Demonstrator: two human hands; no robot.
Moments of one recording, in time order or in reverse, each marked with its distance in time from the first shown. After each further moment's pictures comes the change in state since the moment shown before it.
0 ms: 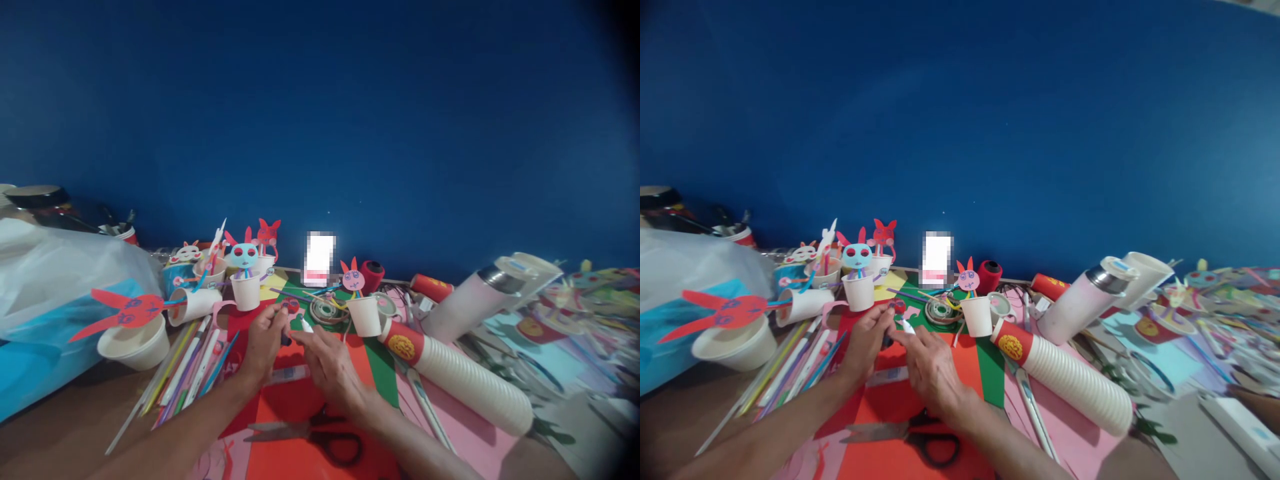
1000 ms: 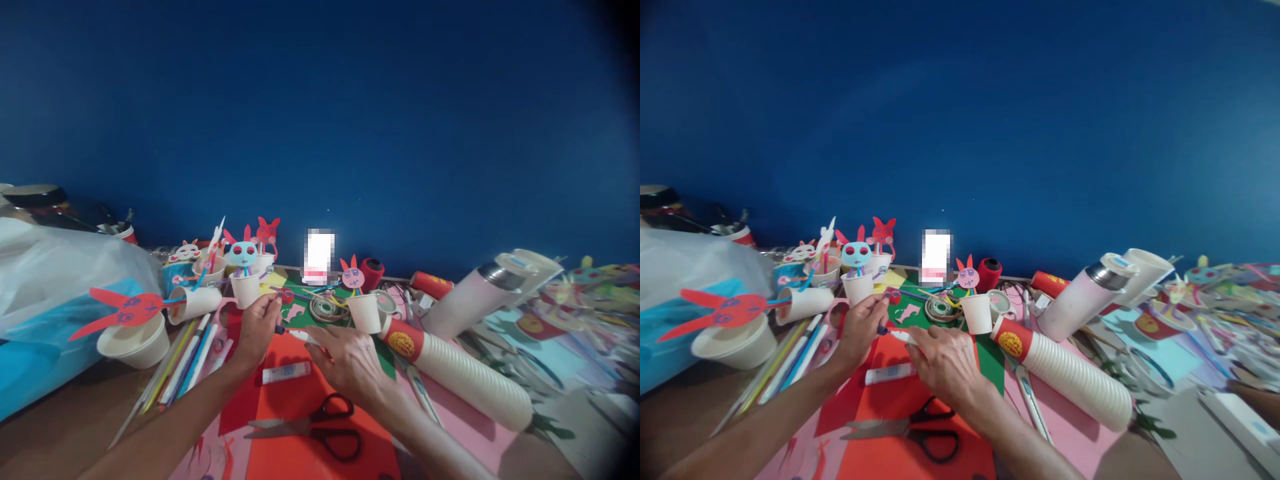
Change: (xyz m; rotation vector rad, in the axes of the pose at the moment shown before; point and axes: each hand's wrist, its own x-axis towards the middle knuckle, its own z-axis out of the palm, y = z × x) left_hand 0.014 0.010 -0.010 0.094 -0.003 0.108; right_hand 0.005 -0.012 -0.035 -0.426 -0.104 0.126
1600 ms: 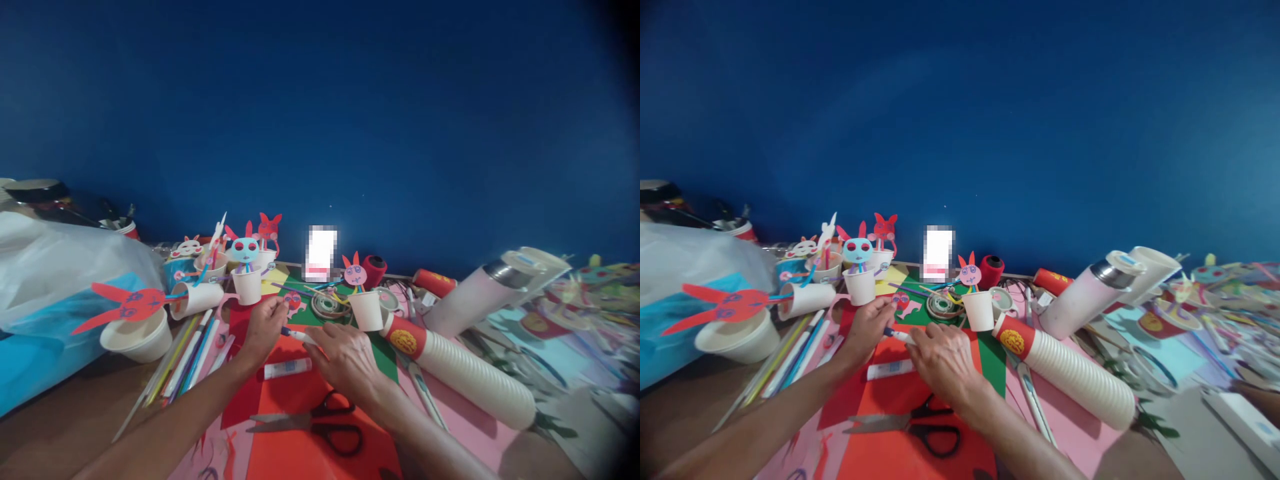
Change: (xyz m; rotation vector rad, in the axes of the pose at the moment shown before) left_hand 0.000 -0.014 0.001 0.087 -0.093 -0.049; right_hand 0.000 -0.002 0.009 -0.077 -0.047 -0.044
